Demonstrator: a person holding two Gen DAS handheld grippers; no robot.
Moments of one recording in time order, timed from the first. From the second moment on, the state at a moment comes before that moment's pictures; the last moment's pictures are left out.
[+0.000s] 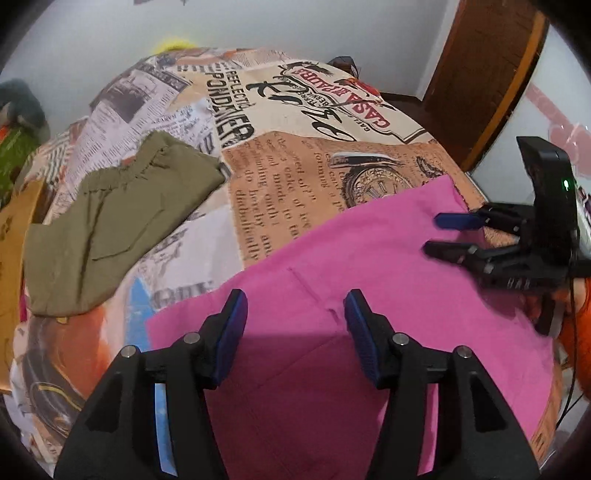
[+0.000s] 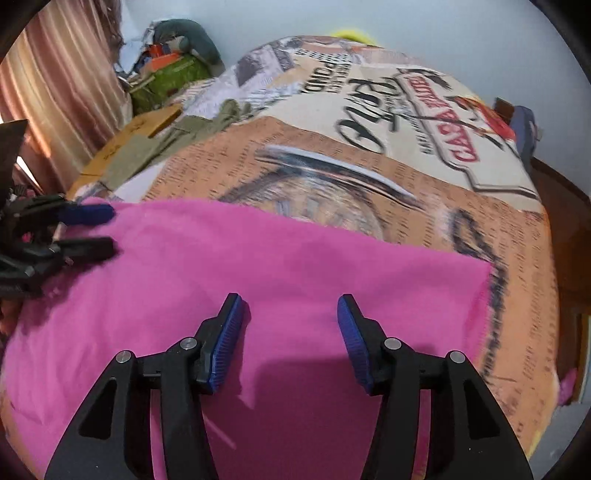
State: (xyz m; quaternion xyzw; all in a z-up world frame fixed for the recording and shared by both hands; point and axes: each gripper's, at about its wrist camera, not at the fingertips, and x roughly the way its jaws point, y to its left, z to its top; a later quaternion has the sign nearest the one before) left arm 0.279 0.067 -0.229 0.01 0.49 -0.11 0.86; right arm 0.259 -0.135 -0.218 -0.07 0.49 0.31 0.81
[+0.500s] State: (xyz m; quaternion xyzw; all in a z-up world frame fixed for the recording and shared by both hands) left arm 0.239 0.097 -0.194 -0.01 0.46 -0.03 0.89; right arm 0.232 -0.206 -0.194 -0.05 0.50 0.23 0.83
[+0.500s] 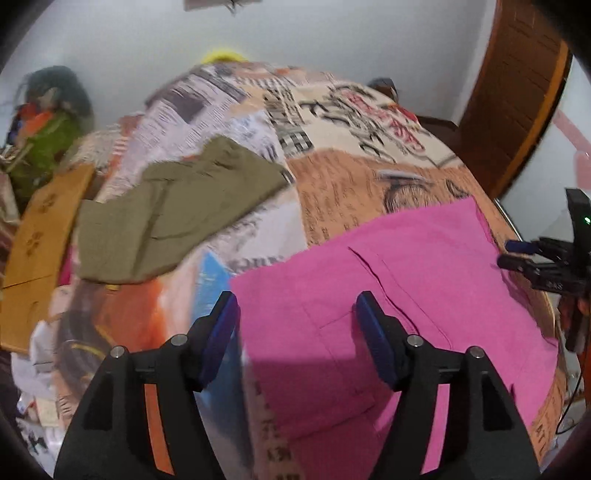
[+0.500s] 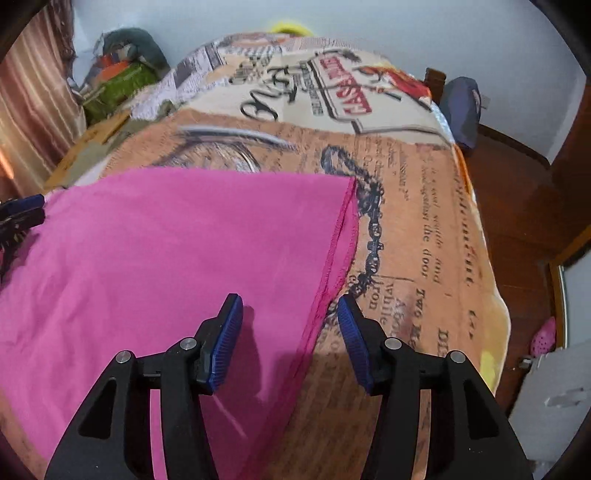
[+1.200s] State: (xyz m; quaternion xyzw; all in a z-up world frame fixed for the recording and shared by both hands) left arm 0.103 0.066 -0.137 -0.06 0.42 -0.04 0.90; right arm 0.119 -0.159 -0.127 -0.02 0.41 0.31 0.86
